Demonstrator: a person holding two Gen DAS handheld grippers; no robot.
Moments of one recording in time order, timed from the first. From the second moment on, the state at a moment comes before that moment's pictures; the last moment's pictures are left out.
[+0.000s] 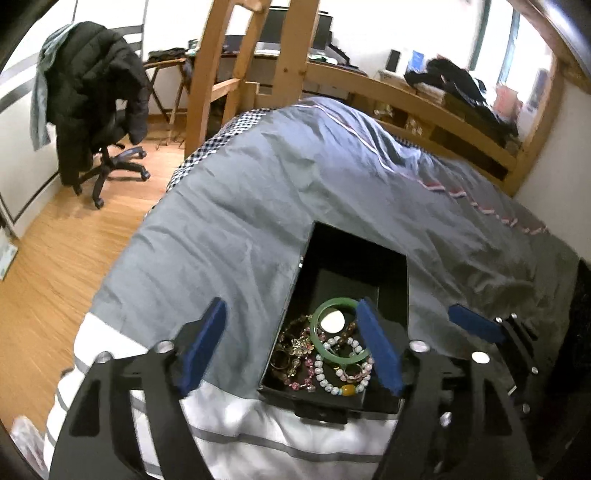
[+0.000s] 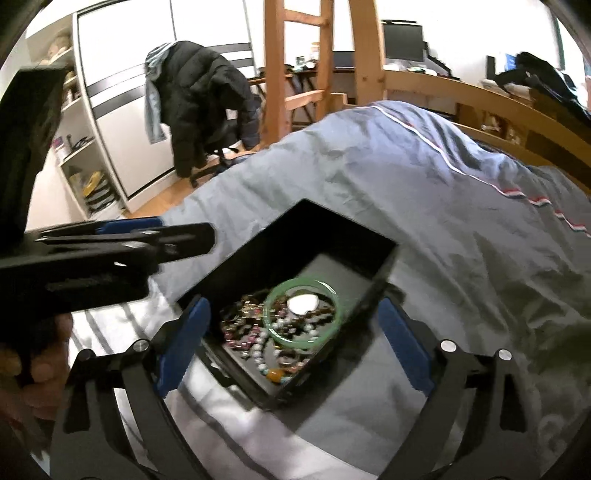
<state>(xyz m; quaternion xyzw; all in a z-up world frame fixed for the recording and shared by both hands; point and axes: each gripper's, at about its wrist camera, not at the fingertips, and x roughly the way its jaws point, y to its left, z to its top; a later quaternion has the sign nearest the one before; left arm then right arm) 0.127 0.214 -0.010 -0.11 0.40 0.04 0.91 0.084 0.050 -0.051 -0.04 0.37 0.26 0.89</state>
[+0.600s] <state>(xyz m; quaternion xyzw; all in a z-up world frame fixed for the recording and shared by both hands) 0.062 0.197 0.053 -0.03 0.37 0.11 0.92 0.040 0.021 0.018 -0.03 0.34 0.24 0.91</state>
